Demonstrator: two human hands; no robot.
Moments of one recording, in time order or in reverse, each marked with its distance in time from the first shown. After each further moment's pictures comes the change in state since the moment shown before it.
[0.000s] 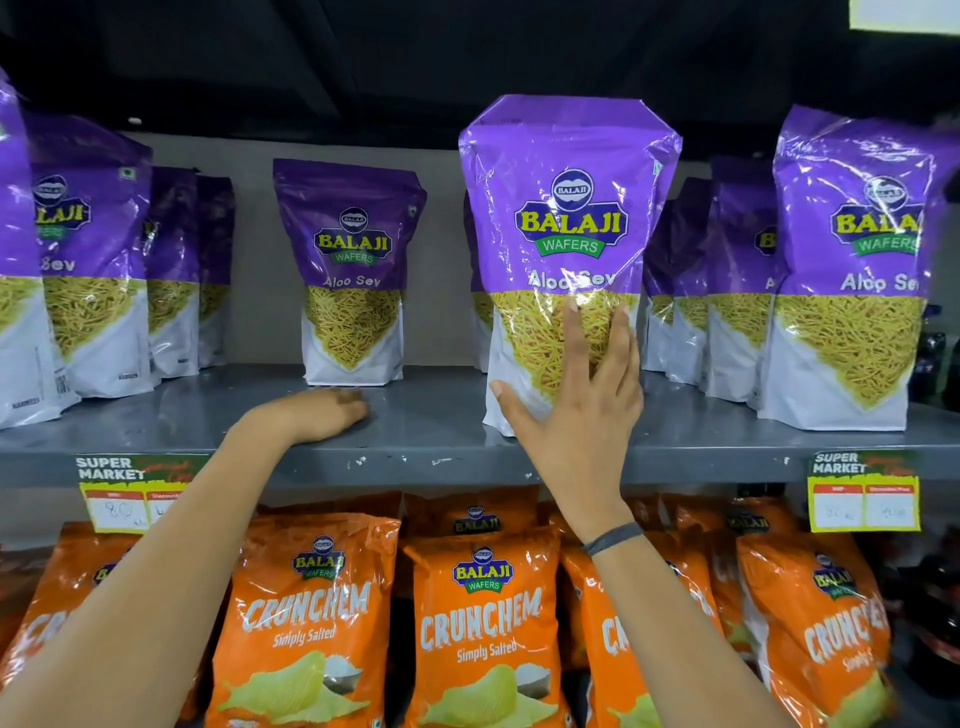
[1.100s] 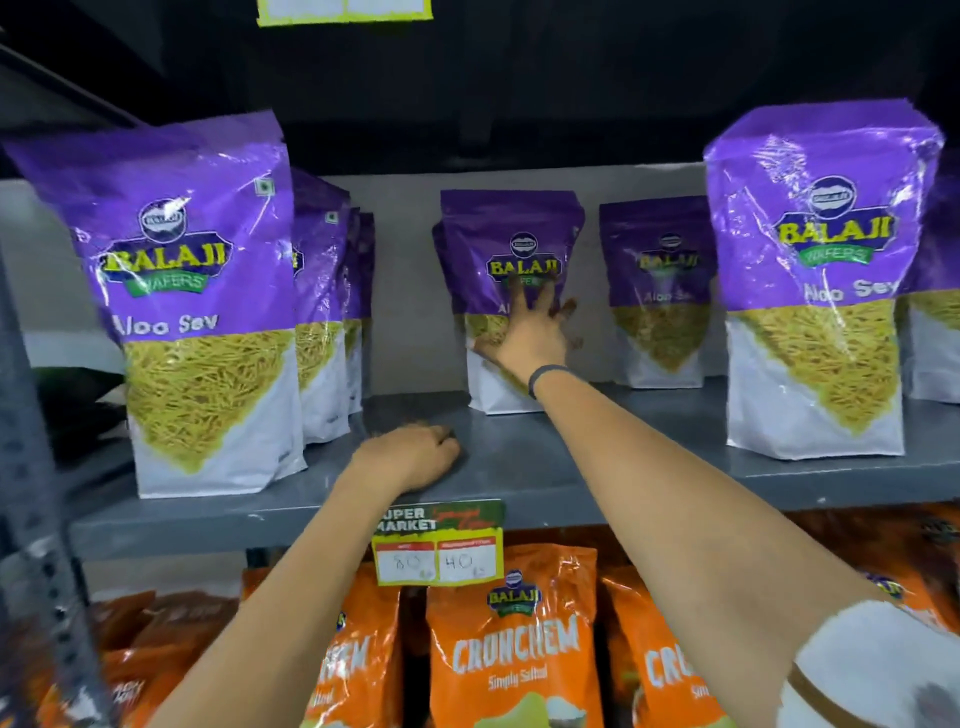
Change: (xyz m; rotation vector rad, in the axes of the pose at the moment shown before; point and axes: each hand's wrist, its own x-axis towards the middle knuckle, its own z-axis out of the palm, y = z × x) left_hand -0.005 -0.137 -0.028 0.040 0.010 0.098; right_hand 0.079 -0.212 0.178 0.004 -0.578 0.145
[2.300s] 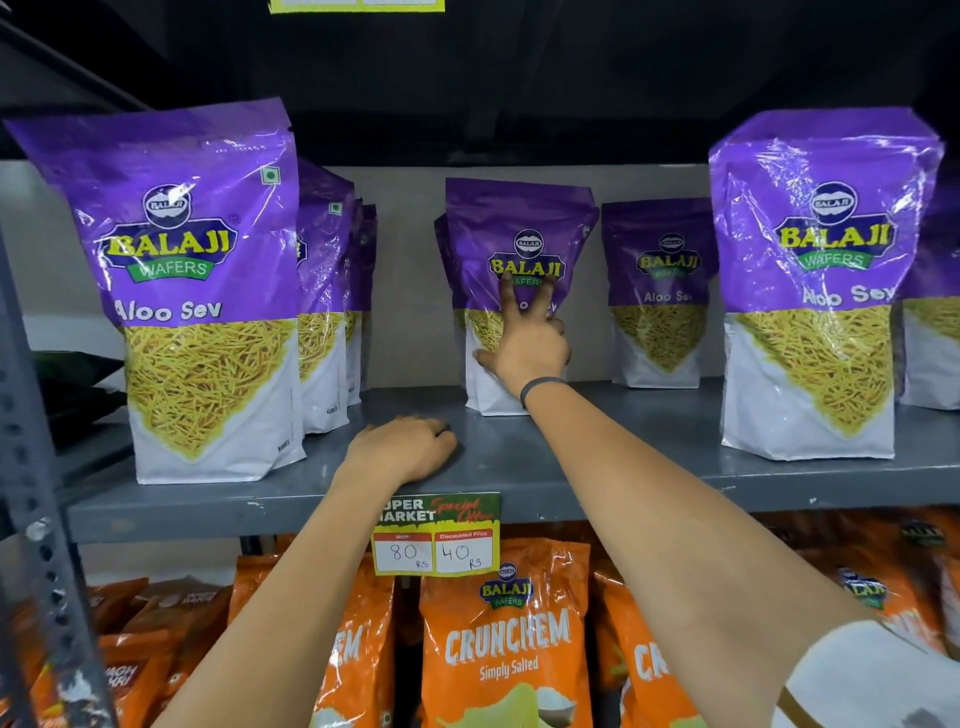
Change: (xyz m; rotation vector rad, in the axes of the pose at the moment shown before) left_hand 0.000 -0.003 0.001 0.024 0.021 -0.028; right_hand -0.016 -0.004 0.008 -0.195 0.100 -0.019
